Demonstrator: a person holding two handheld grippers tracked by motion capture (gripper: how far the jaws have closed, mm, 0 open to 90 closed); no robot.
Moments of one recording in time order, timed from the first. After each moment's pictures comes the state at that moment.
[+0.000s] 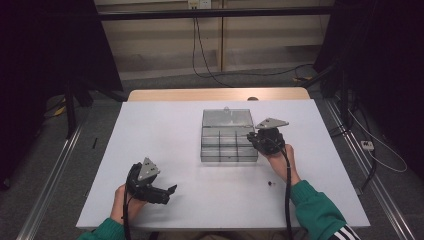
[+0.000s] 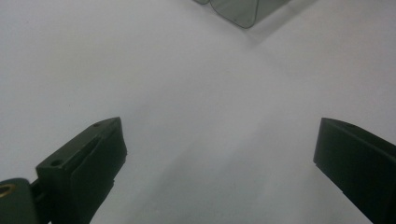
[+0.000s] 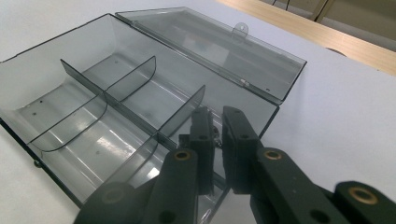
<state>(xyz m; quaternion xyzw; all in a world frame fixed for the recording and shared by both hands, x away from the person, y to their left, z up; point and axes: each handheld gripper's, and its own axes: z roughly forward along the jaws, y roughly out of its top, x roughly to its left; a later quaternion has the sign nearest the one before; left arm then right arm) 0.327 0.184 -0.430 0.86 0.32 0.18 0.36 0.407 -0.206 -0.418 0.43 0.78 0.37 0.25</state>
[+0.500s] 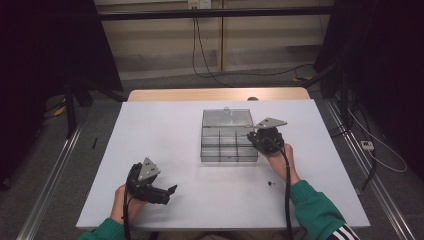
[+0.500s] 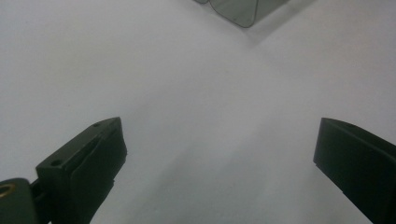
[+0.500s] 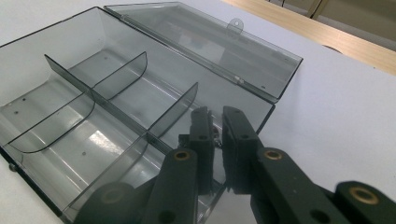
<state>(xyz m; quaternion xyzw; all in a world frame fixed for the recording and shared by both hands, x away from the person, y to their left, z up) 0.327 0.184 -0.430 0.86 0.32 0.18 0.36 0.412 -0.206 -0.423 0.44 0.78 0.37 0.25</state>
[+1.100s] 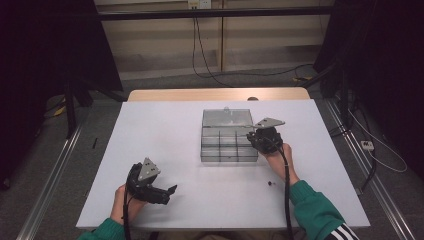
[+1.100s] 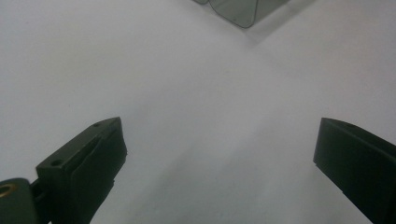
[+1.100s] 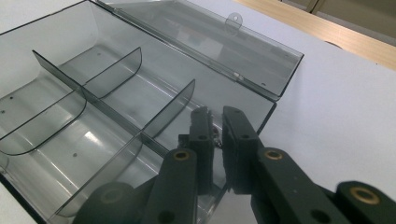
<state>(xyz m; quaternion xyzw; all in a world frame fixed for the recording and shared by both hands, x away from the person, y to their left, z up) 0.327 0.184 -0.430 0.86 0.32 0.18 0.36 0.417 -0.204 -0.428 0.44 0.78 0.36 0.25</state>
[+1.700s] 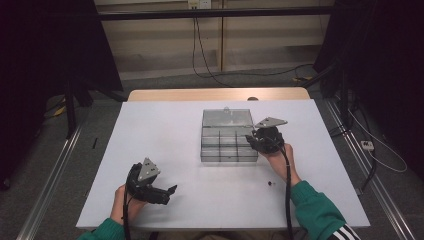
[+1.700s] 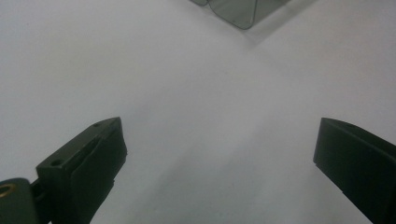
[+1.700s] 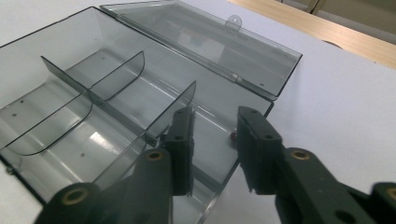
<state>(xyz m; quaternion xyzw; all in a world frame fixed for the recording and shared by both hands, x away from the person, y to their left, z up) 0.326 0.184 -0.429 0.86 0.32 0.18 0.36 0.413 -0.207 -0.422 0.44 0.78 0.36 0.25</state>
